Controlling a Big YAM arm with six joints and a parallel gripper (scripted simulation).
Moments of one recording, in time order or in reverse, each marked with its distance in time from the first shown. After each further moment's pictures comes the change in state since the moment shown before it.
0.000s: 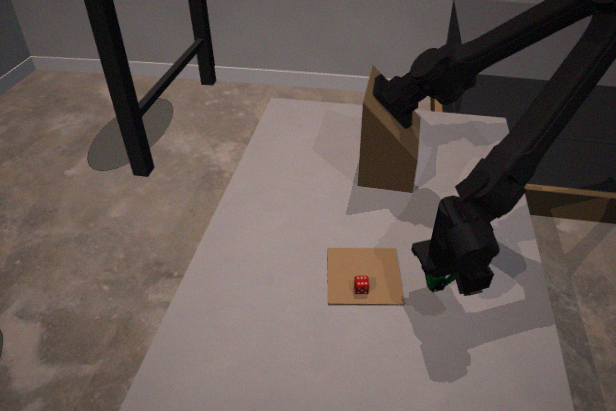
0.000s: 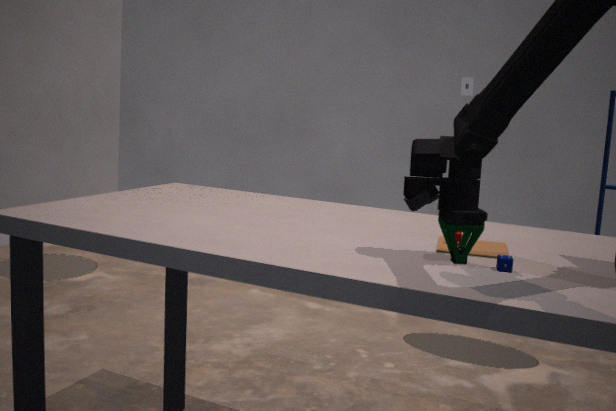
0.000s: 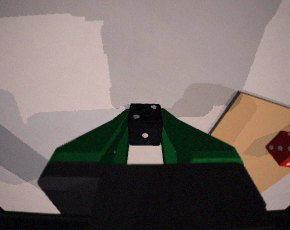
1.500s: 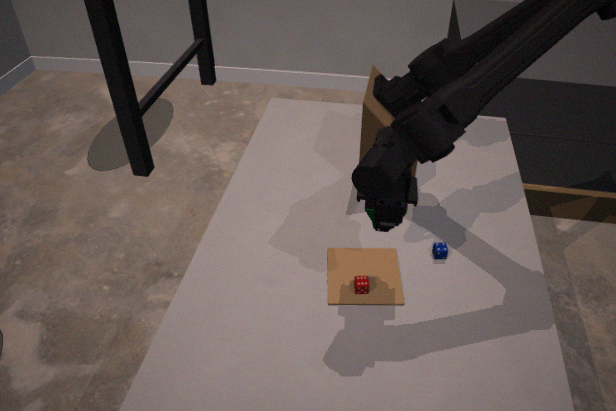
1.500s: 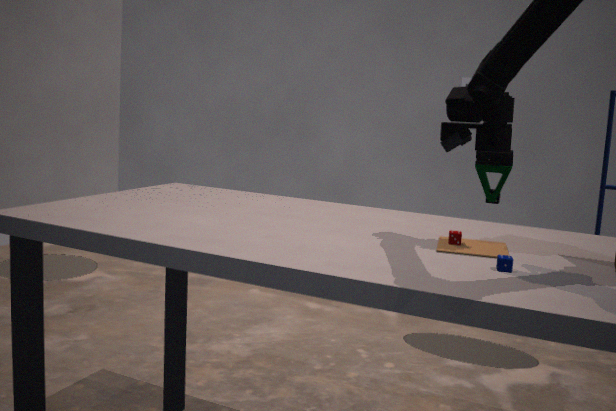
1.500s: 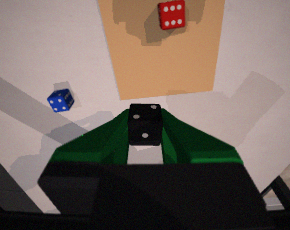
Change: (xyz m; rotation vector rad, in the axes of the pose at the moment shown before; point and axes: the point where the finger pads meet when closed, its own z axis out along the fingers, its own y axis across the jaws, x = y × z) arm 0.085 -0.086 -0.101 0.001 0.009 0.398
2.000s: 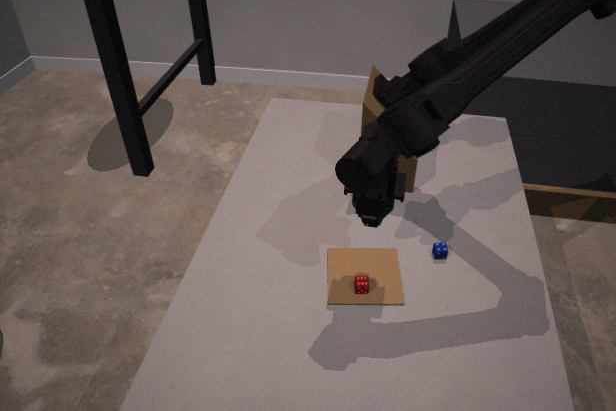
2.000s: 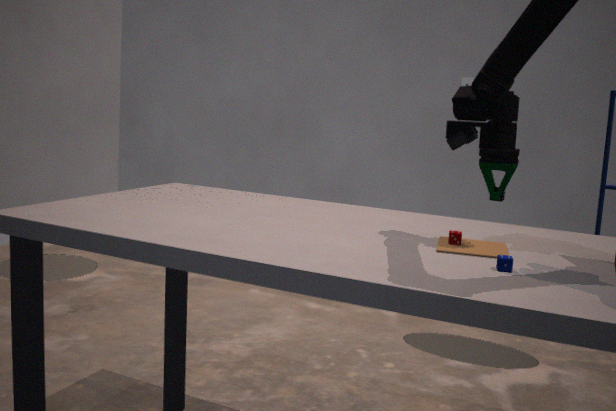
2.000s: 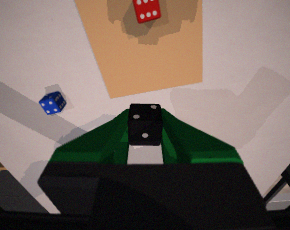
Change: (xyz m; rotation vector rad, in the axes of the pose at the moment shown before) arm 0.007 -0.020 -0.003 -0.005 -0.007 0.084
